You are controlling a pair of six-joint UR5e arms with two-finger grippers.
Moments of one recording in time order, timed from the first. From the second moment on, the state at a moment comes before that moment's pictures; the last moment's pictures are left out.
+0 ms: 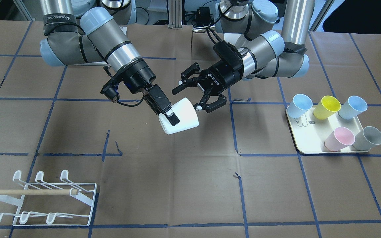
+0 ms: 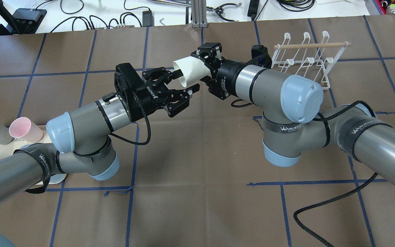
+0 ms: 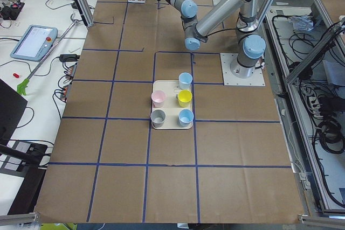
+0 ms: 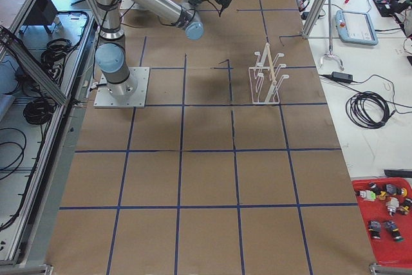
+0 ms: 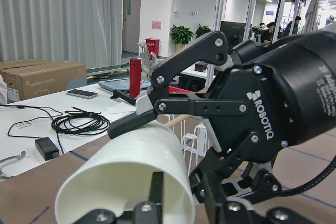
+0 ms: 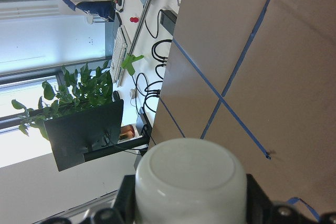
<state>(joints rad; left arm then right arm) -1.56 -1.86 -2.25 0.61 0.57 0.22 1.76 -1.36 2.09 -3.33 -1.07 1.46</state>
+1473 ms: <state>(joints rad) -1.34 -1.81 -2.08 0.12 0.94 0.21 1.54 -1.28 1.95 -3.33 -1.17 0.74</state>
